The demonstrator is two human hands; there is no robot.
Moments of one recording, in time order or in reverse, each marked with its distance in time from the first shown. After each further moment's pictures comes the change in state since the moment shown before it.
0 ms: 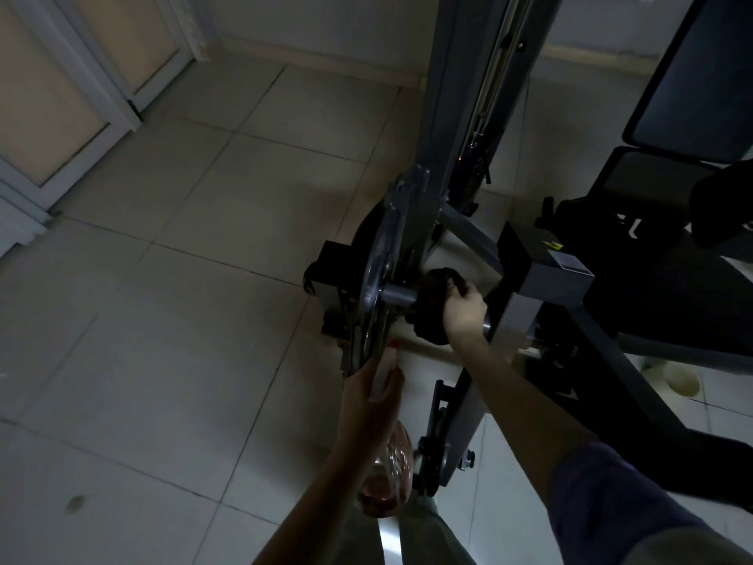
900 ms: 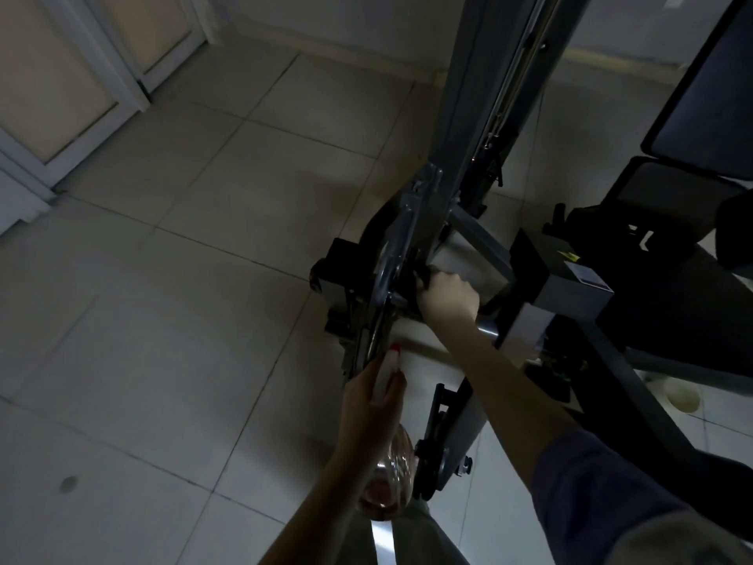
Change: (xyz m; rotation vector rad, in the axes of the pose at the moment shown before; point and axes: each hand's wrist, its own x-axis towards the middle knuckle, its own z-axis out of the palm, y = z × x) left_hand 0.004 -0.003 -0.001 -0.065 0.036 -0.014; right_hand -0.006 -0.033 0.024 -1.042 -0.144 -0.493
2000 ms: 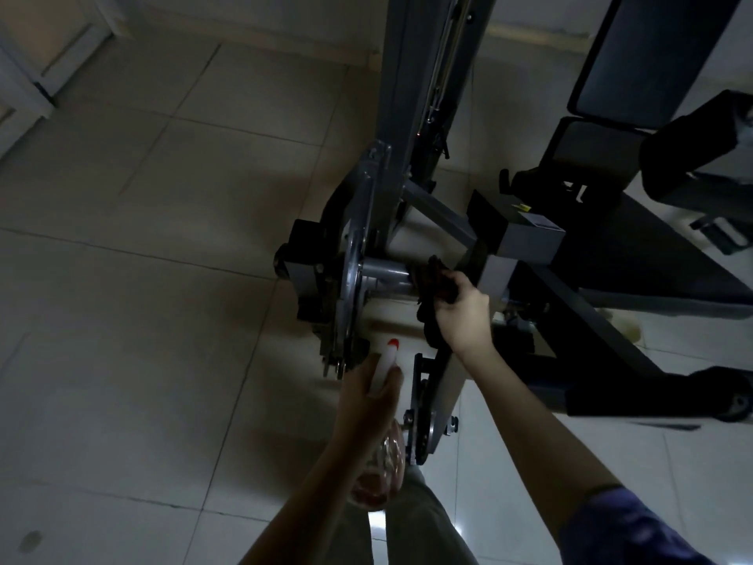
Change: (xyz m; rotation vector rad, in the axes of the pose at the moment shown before) left_hand -0.021 -0.014 -0.004 0.192 -0.185 -0.004; right_hand -0.077 0.053 0.021 0.587 0.286 0.232
